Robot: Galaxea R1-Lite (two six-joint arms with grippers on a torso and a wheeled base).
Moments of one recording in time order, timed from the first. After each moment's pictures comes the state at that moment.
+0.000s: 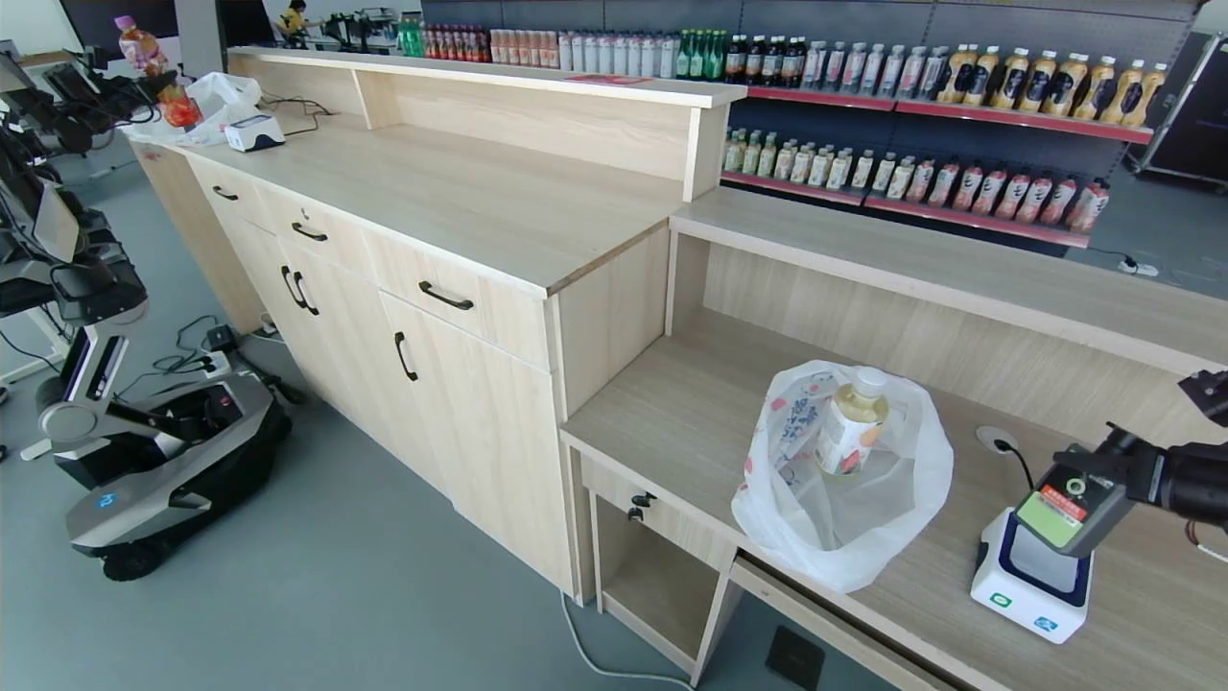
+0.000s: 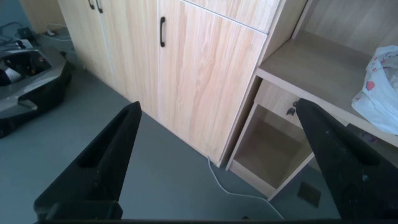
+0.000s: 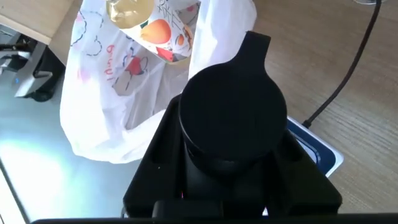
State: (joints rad) left arm 0.00 0.00 -0.01 -0.02 -0.01 -0.11; right arm -0.57 1.89 -0.76 -0.50 0.78 -0.11
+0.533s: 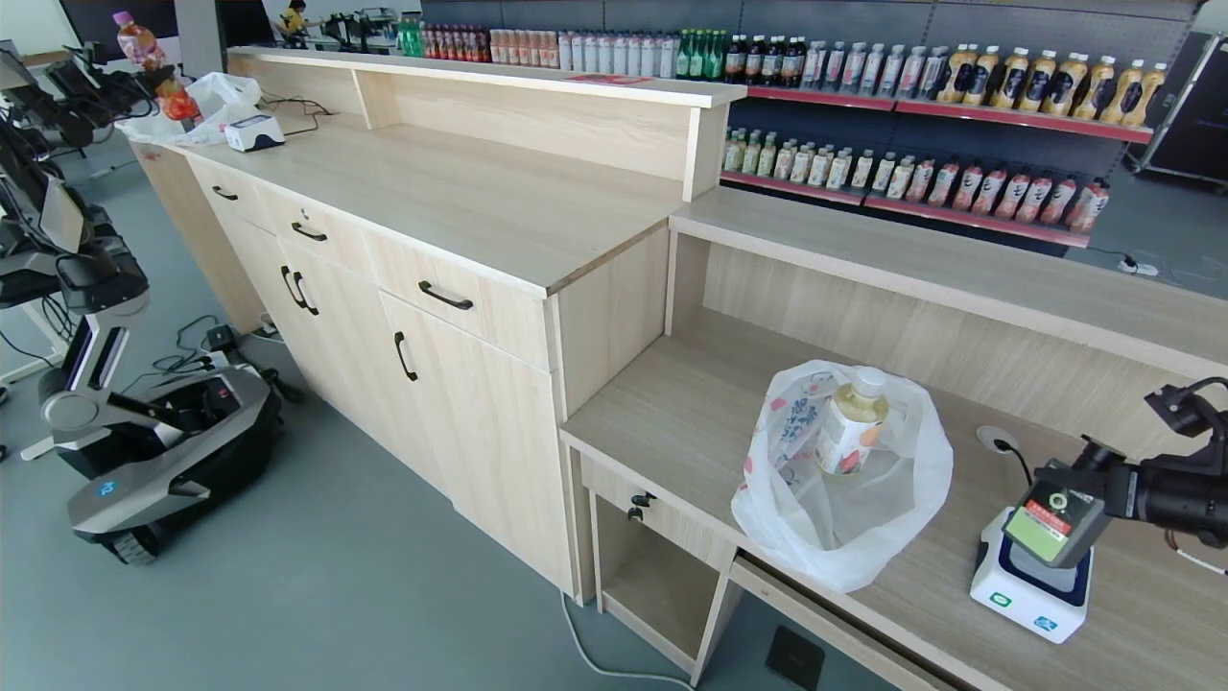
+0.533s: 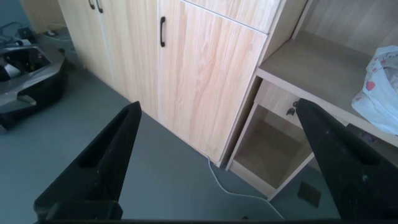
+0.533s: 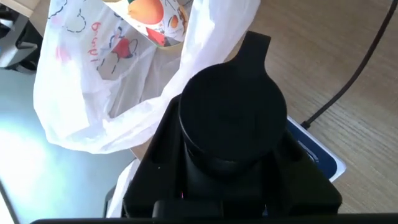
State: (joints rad) left arm 0.00 0.00 -0.01 -0.02 -0.01 -0.11; right arm -0.55 1.97 -0.77 -0.50 0.78 -0.22
